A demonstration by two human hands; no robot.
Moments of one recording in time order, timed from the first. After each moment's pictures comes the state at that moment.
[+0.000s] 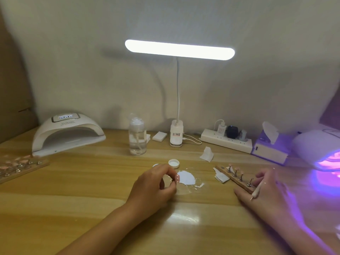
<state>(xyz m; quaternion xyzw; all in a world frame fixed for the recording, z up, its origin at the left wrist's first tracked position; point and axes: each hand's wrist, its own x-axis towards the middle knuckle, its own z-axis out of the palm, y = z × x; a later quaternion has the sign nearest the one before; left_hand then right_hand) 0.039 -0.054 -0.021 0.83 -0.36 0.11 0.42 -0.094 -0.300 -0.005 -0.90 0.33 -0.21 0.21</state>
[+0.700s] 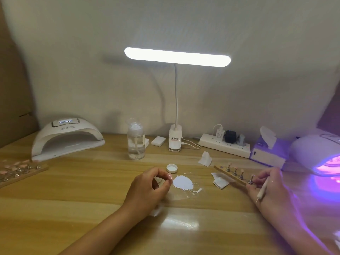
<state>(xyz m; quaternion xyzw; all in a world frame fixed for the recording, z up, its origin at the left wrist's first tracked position) 0.043 -0.054 -0.019 0.81 -0.29 0.08 0.50 -0.088 -0.326 -0.022 -0.86 0.29 -0.33 0.27</state>
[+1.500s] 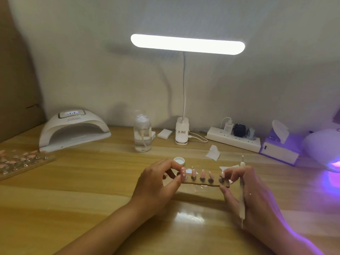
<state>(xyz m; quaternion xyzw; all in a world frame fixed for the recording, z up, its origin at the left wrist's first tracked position) 0.035 -0.054 -0.017 0.79 -0.37 0.15 0.47 -0.085 -0.264 -0.015 -0.90 -0.05 -0.38 0.21</state>
